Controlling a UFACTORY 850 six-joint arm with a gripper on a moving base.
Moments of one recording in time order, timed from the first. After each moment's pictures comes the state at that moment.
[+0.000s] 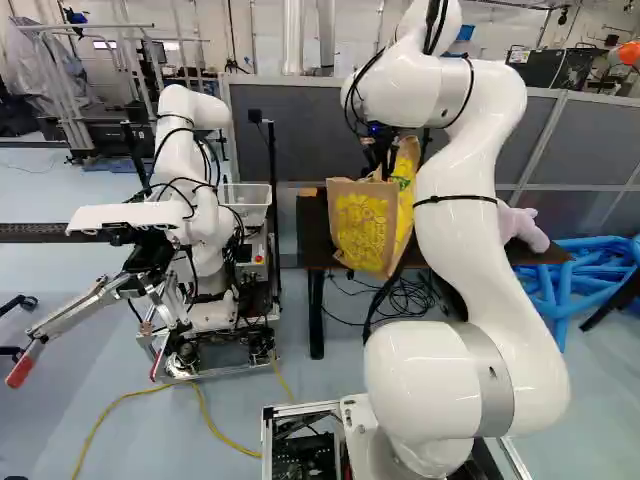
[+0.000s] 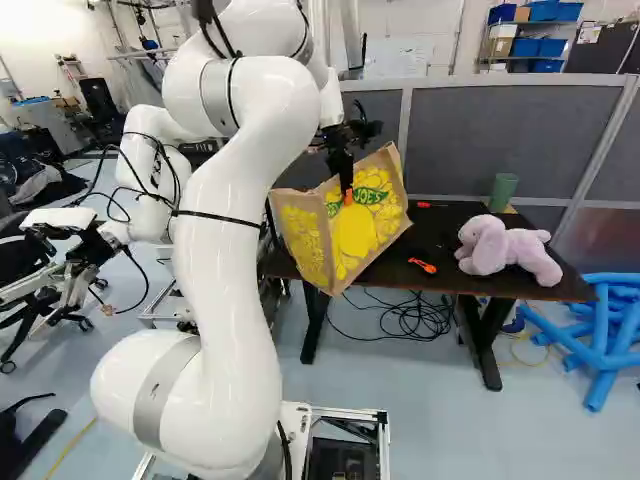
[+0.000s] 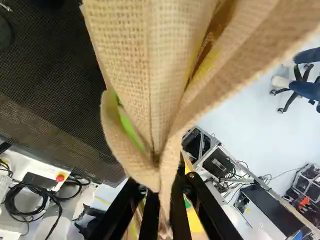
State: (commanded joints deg) arm -7.6 -41.8 -107.1 -12.7 -79.1 42.7
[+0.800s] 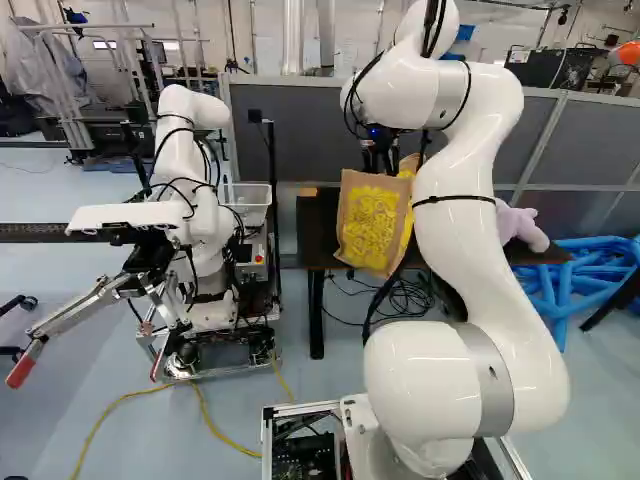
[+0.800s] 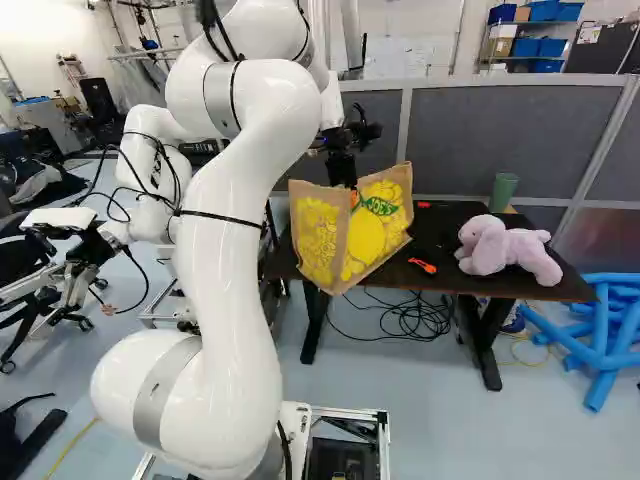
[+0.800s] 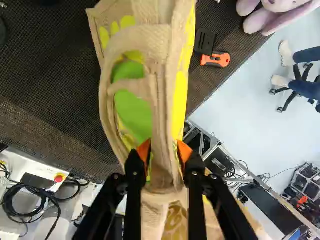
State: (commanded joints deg) arm -7.6 -42.0 -107.2 -12.7 -79.1 42.7
